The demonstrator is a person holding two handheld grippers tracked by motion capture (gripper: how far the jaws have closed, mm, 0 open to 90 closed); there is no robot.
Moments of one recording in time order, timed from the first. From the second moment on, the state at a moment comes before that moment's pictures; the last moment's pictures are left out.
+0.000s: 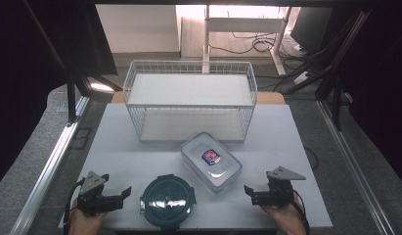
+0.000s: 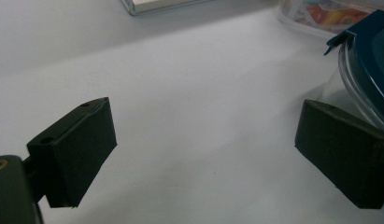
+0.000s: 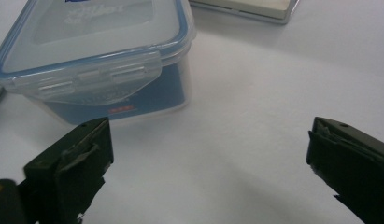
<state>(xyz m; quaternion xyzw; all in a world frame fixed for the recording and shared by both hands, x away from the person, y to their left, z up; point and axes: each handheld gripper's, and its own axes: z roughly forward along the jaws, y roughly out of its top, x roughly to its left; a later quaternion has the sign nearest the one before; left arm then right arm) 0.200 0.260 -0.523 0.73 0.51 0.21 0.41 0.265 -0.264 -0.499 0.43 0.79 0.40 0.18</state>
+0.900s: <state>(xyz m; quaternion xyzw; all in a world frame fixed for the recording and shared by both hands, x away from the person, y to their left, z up) 0.201 0.260 -0.522 0.72 0.51 0.20 0.43 0.266 -0.262 -0.500 0.42 0.80 0.41 0.15</state>
